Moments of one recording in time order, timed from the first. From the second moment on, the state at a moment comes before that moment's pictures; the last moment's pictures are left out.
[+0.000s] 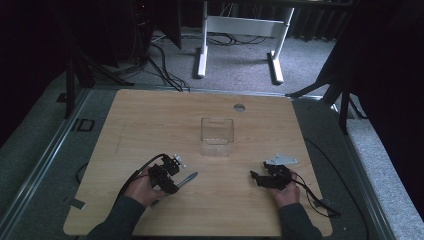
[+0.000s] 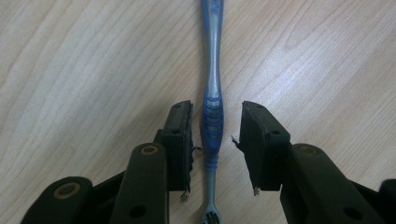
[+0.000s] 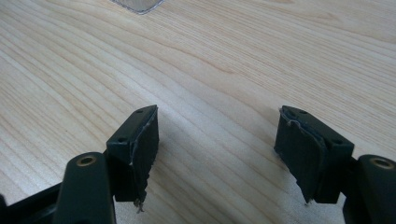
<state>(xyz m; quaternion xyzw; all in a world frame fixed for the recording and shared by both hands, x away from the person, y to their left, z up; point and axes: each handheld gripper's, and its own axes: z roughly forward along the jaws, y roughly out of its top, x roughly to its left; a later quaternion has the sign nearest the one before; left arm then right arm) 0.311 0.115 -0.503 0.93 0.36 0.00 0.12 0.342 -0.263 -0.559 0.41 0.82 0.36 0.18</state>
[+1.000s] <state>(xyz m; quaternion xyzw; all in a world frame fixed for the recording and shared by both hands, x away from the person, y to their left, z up) 0.313 0.110 -0.518 0.93 0.35 0.00 0.08 0.342 -0.263 -0.559 0.41 0.82 0.36 0.18</state>
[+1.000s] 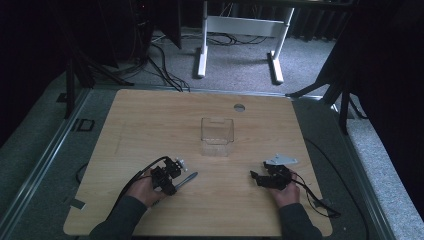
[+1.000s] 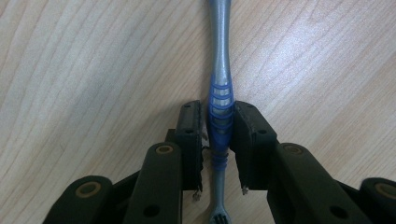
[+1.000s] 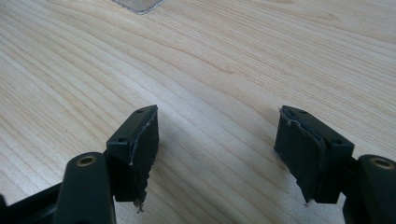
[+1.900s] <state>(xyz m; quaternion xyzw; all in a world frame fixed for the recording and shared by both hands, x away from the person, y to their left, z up) 0.310 0.113 -0.504 0.94 0.33 0.04 0.10 0.342 -0.263 -0.559 0.41 0.82 0.36 0.18</state>
